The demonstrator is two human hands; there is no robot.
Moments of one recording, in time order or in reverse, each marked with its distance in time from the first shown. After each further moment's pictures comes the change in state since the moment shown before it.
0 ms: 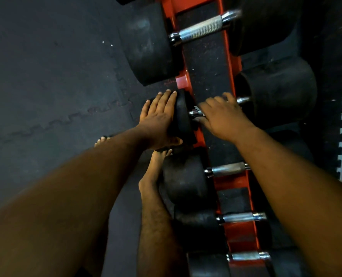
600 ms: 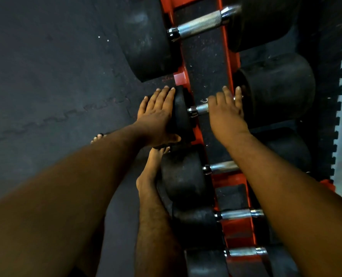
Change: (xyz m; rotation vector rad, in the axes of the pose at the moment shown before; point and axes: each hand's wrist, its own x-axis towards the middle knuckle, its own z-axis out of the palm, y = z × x) left_hand 0.000 -0.003 0.003 0.002 0.012 0.018; right_hand -0.012 -0.021 -0.004 -0.072 -0.071 0.283
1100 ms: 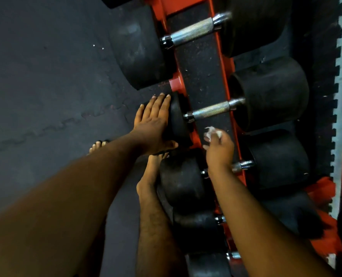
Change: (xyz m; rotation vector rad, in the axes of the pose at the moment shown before) left_hand 0.000 0.002 -0.003 0.017 -0.023 -0.012; right_hand -0.052 -0.051 0.028 1.570 0.219 0.925
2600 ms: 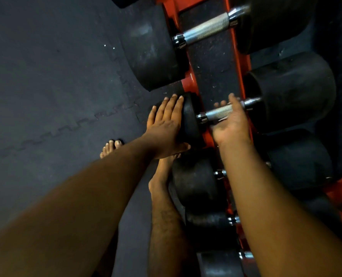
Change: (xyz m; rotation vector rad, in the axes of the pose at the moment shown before) left_hand -0.001 -0.002 -0.004 -0.013 -0.021 0.014; right_hand 0.058 -0.061 0.044 0.881 -0.045 0.474
